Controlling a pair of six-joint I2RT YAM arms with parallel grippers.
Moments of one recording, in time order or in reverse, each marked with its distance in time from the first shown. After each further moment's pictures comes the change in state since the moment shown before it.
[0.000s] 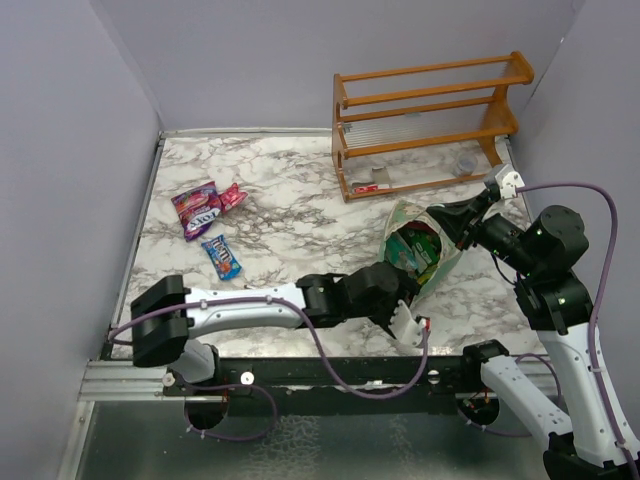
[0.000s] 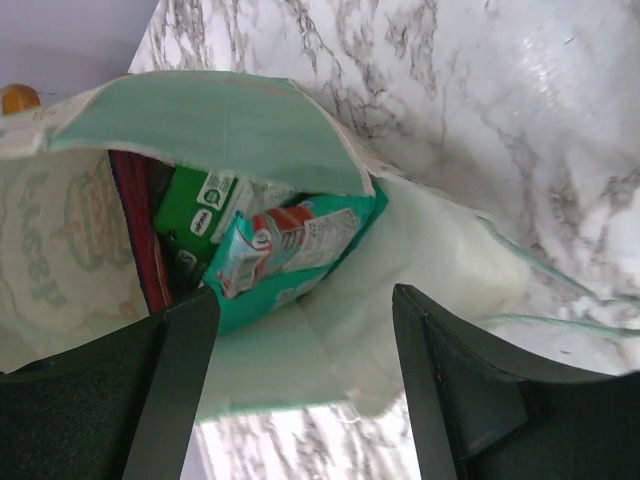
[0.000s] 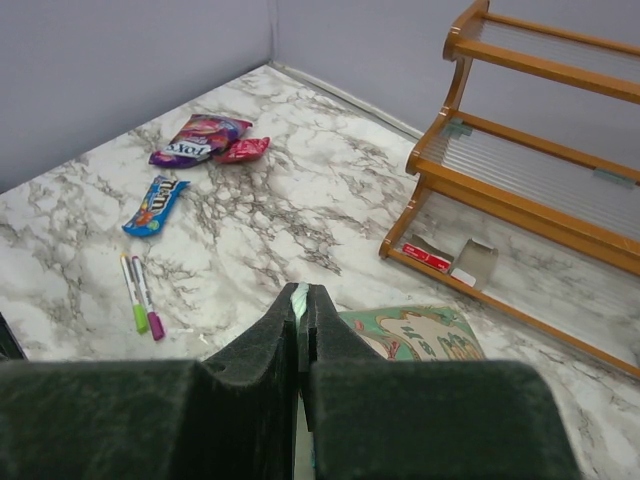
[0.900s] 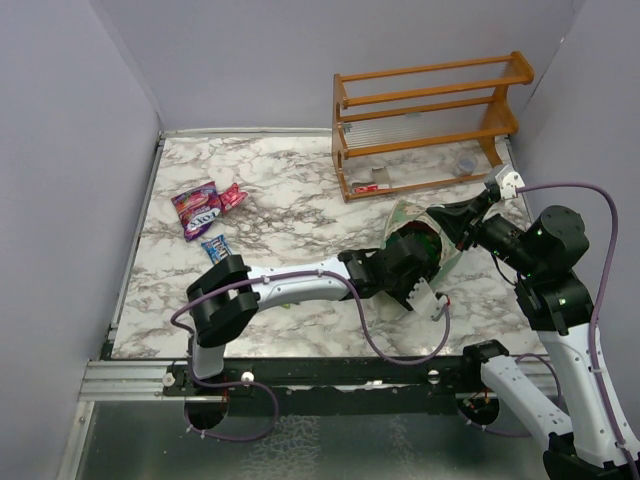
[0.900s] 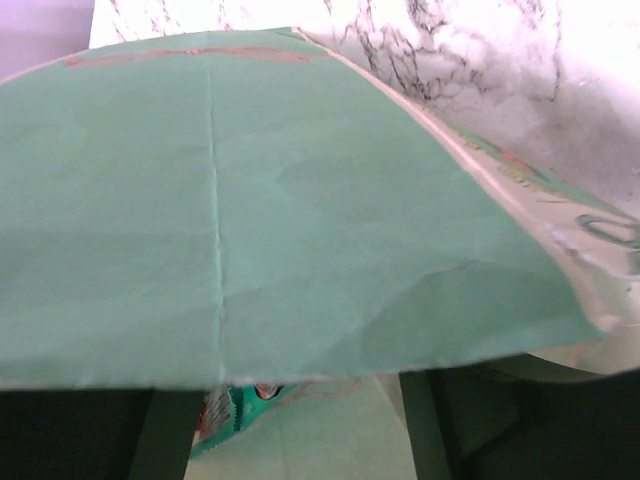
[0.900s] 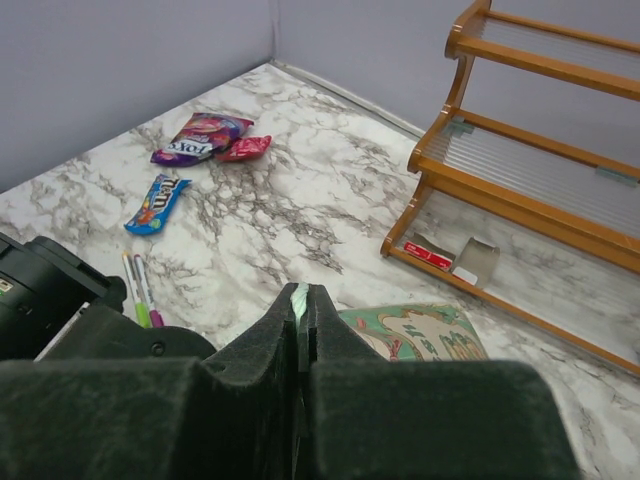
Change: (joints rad) left arm 0.117 0.371 0.328 -0.105 0.020 0.229; right arm 0.000 -0.002 0.003 -0.008 -0.003 0.003
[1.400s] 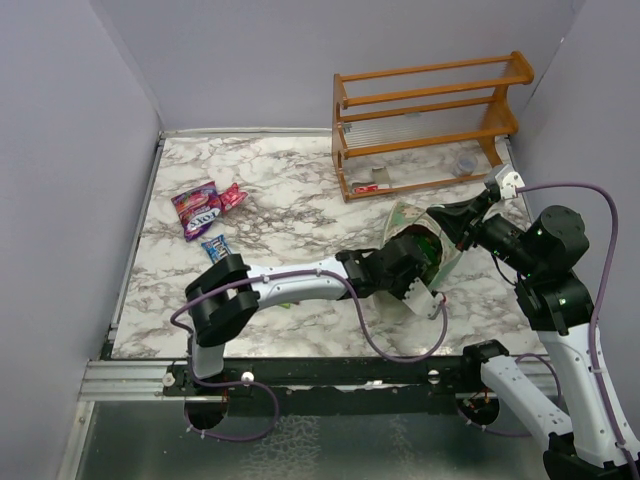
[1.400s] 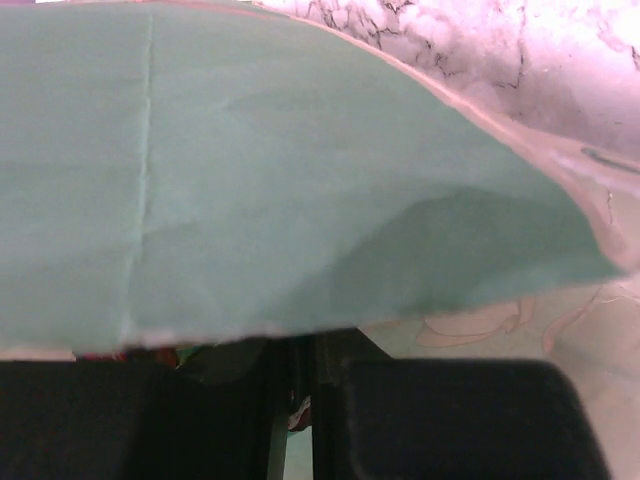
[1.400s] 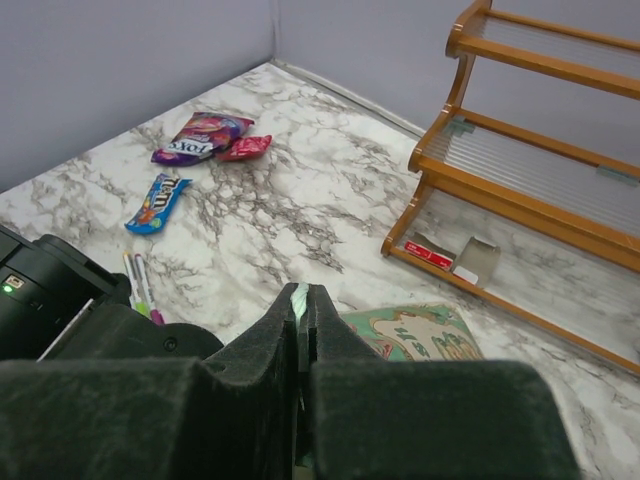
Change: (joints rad) left arm 0.016 0.017 -0.013 -0.020 0.012 -0.061; right arm 0.000 0.000 0.001 -0.003 0.000 0.000
